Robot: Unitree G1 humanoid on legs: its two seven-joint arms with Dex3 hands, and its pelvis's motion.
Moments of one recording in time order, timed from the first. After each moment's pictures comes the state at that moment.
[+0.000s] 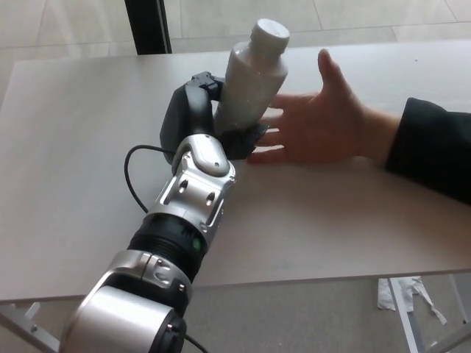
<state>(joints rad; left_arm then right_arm) -0.84 -0.10 -0.08 0.93 0.21 0.23 0.52 0.05 -0.48 -0.36 0.61 0.18 -0.04 0.15</state>
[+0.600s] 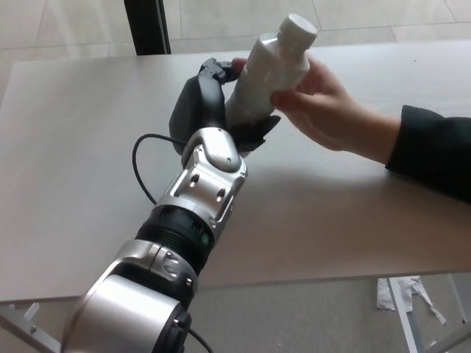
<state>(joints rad) -0.89 -0.10 -0.13 0.95 0.19 0.21 0.53 0.04 -0.48 -0.36 0.61 0.18 -0.02 0.15</state>
